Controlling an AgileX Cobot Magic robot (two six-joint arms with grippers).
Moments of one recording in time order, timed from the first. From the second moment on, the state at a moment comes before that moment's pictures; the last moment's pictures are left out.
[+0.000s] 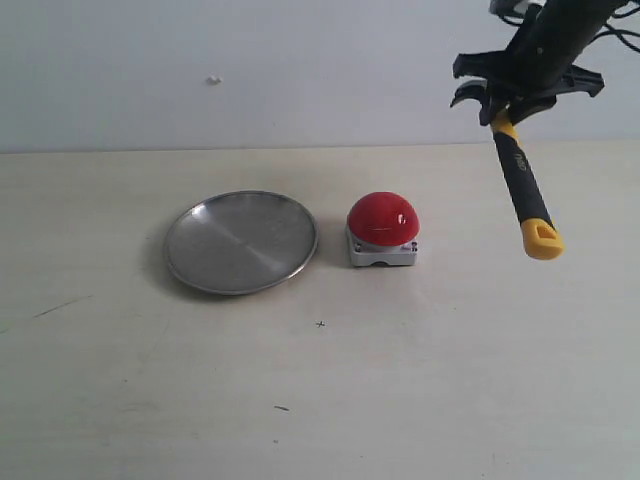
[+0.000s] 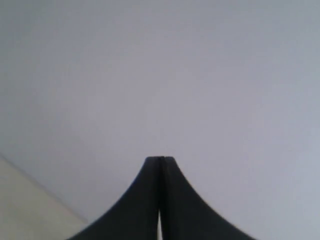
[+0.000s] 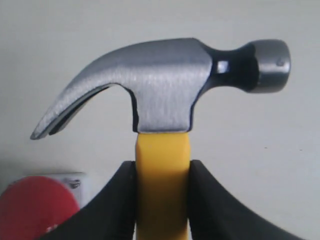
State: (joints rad) left arm 0.05 0.04 0.00 0.05 -0.26 -0.81; right arm -0.08 2.30 -2.19 0.15 1.14 0.08
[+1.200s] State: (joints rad) left arm -0.53 2.13 -1.28 0.96 -1.01 -1.41; right arm 0.08 2.12 -2.19 0.09 1.19 0.10
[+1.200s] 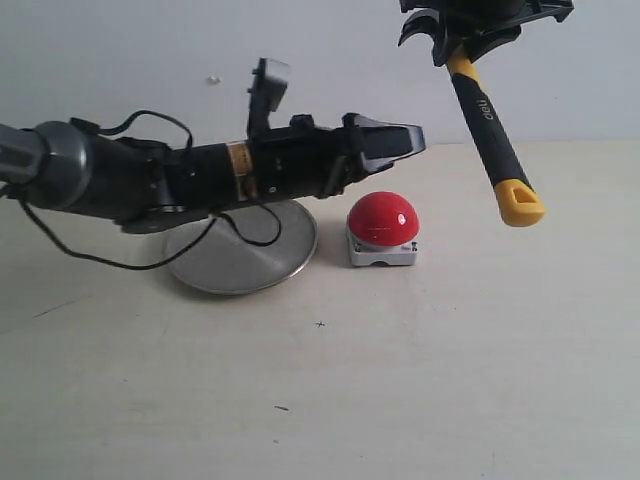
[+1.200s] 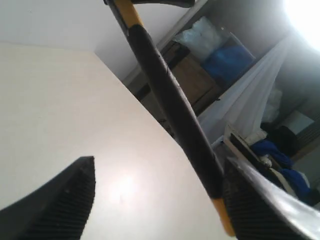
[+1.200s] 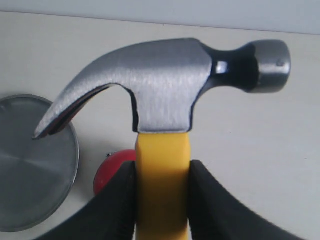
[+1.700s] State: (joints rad) left arm -0.64 2.23 -1.59 0.96 -0.80 -1.64; right arm 0.08 2.12 -2.19 0.05 1.19 0.11
